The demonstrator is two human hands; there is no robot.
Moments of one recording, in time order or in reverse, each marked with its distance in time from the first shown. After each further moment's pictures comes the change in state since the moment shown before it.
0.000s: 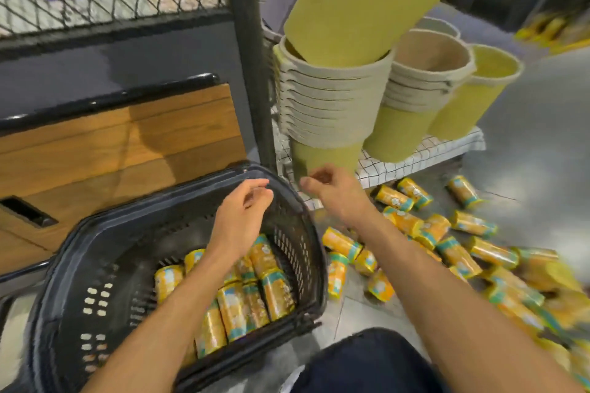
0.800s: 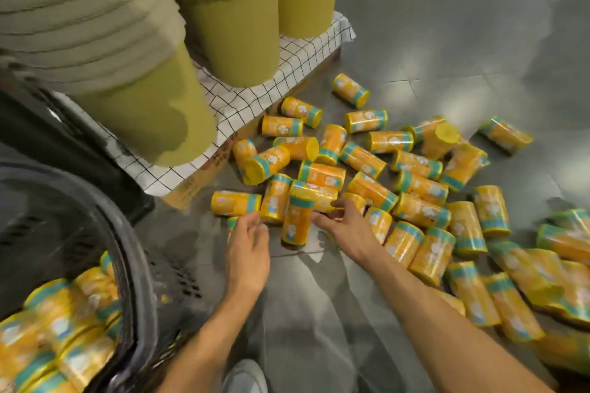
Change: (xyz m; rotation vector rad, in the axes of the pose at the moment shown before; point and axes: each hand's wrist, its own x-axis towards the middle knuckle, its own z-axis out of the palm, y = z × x) left_hand -0.062 -0.152 0.299 0.136 -0.302 -0.085; right_hand -0.103 0.349 -0.061 0.242 0.310 0.554
